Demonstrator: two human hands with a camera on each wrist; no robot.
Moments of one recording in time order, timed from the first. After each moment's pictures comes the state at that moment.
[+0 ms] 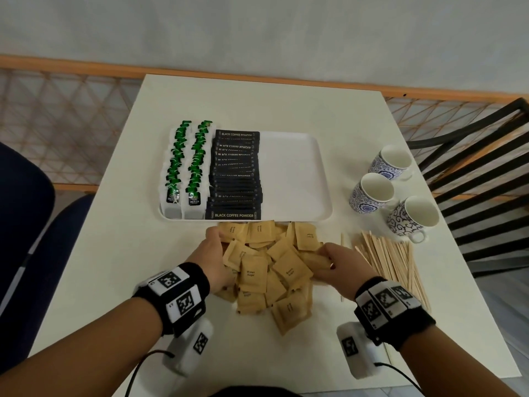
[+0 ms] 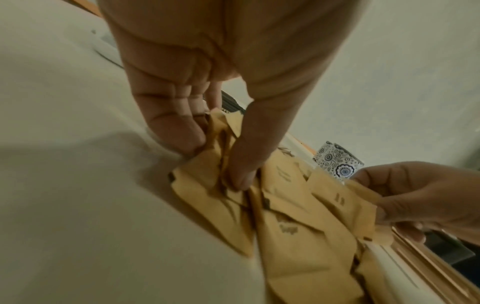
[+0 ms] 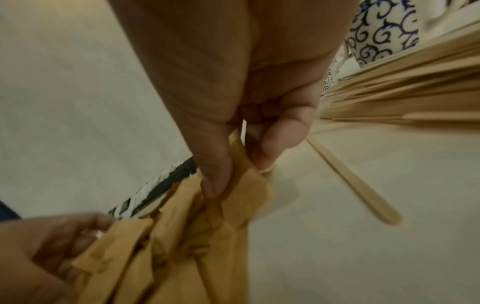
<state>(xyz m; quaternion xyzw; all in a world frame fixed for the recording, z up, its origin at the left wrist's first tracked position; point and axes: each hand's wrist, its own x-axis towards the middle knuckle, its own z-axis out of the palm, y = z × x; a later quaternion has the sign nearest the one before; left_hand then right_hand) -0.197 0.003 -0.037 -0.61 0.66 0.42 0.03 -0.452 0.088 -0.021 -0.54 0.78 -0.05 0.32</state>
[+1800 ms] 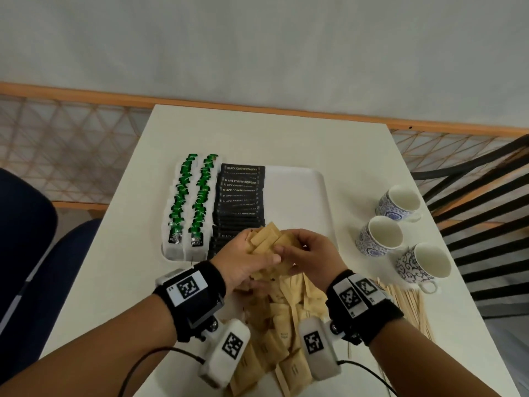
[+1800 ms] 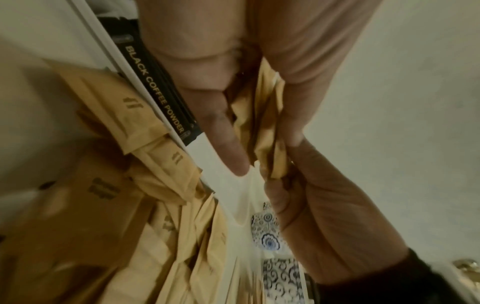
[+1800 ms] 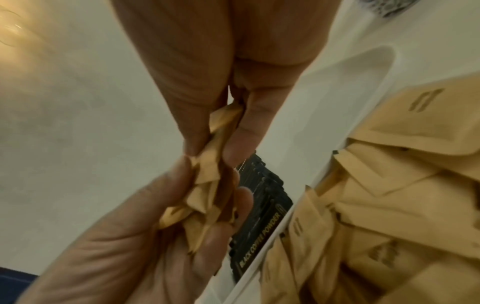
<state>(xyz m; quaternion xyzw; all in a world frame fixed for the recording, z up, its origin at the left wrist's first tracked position) -0.247 -0.050 0.018 -0.47 0.40 0.76 -0.20 -0.411 -0.012 0.019 -0.40 0.63 -0.41 0.53</state>
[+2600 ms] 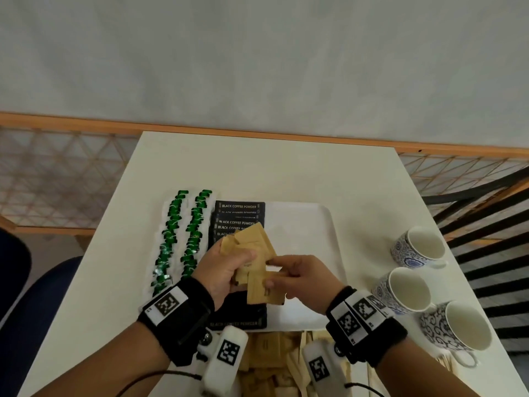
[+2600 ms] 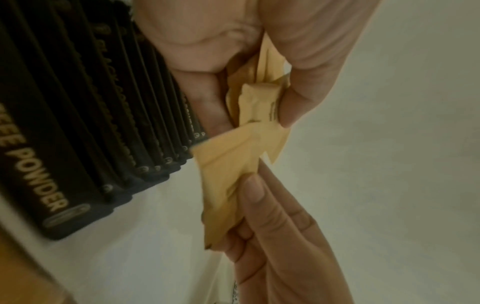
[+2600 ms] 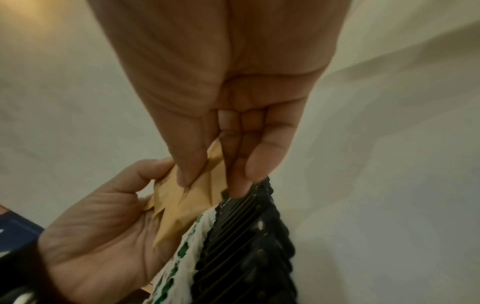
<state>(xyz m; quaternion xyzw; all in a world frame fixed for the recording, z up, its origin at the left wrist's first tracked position) -0.257 -0.152 -0.003 -0.49 0.31 0.75 -0.31 -0.429 -0.098 0.006 -0.49 0.63 -0.25 0.54</state>
